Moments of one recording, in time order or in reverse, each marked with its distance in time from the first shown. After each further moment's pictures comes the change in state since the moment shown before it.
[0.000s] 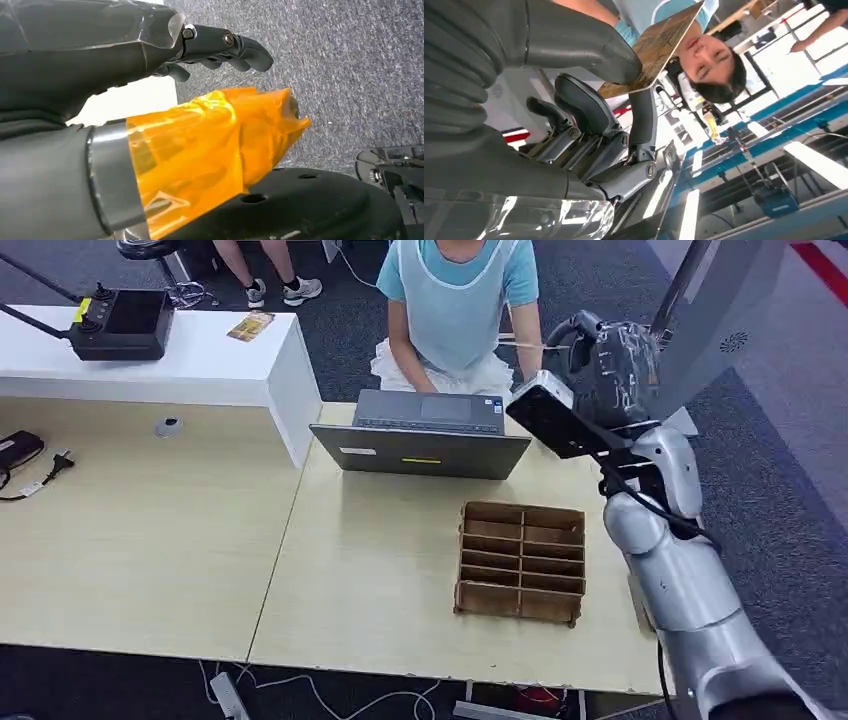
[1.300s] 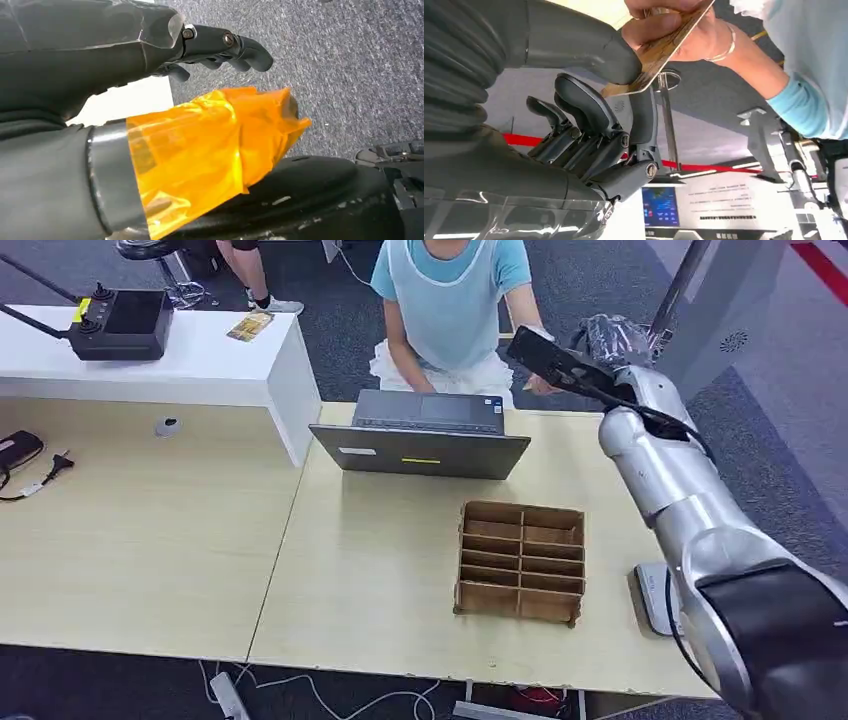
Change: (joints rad) left arm -0.002 0.000 -0.041 0.000 -0.031 -0.017 -0.002; right arm -0.407 0.076 0.050 0.872 0.103 0.112 0.125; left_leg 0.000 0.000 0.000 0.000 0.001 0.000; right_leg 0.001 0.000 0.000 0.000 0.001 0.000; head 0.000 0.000
